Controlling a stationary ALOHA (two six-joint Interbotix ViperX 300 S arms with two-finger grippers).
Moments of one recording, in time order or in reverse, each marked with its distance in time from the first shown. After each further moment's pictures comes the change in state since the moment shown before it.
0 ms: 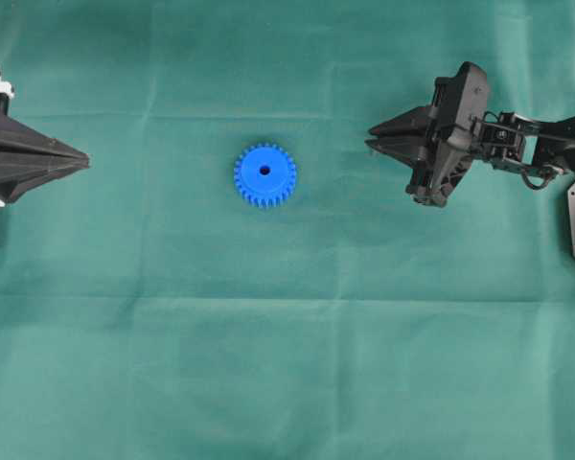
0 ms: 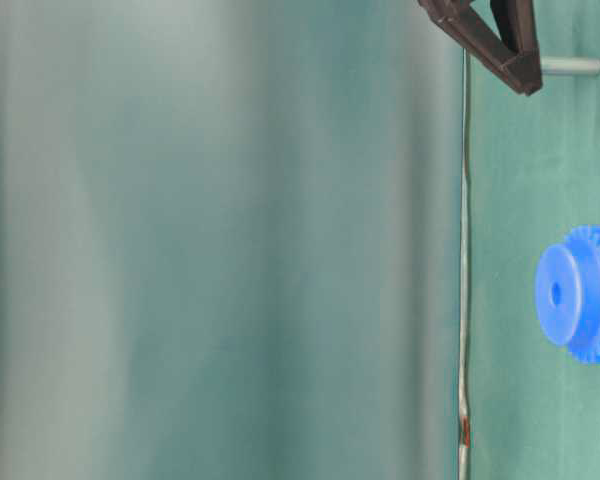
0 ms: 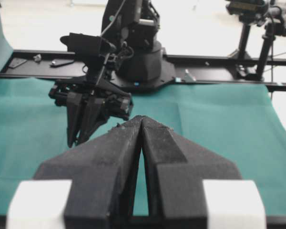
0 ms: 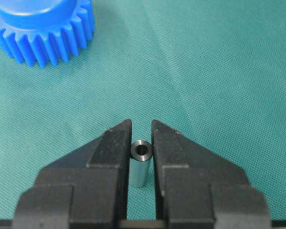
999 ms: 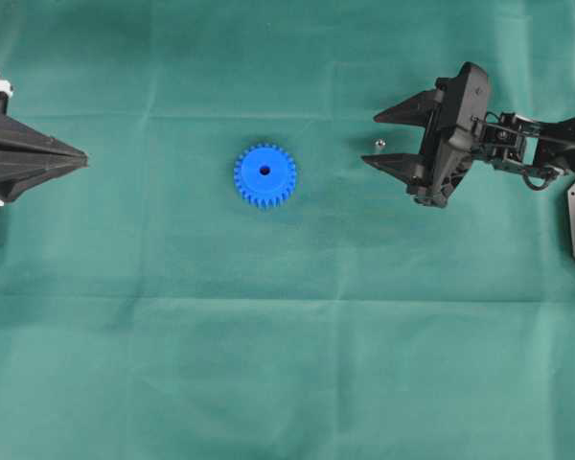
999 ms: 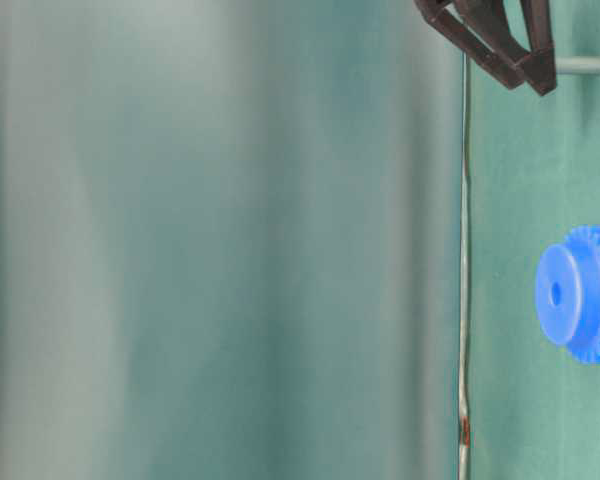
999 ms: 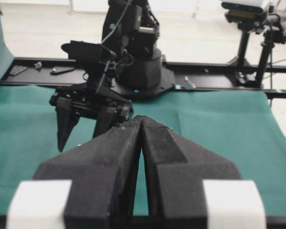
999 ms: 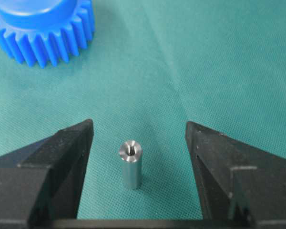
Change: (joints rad) left arm 0.000 0.000 0.000 -0.002 -0.025 0.002; right arm 0.000 0.000 0.005 0.003 -0.014 0.000
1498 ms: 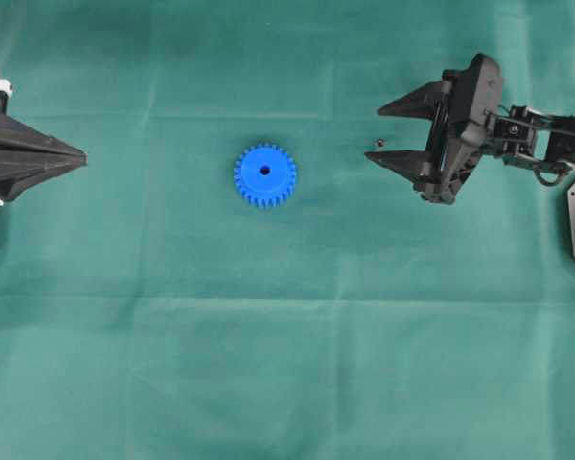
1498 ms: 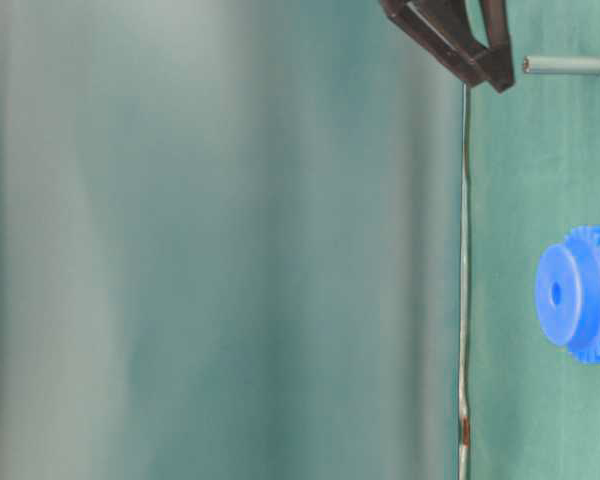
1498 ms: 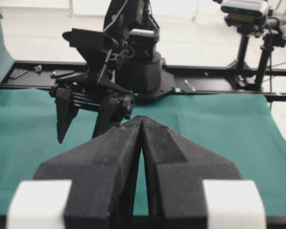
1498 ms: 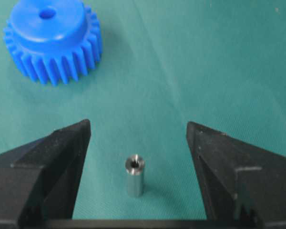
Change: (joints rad) left arm 0.000 0.000 0.000 0.000 -0.006 0.000; right arm 0.000 -0.097 0.002 -0.012 0.086 0.000
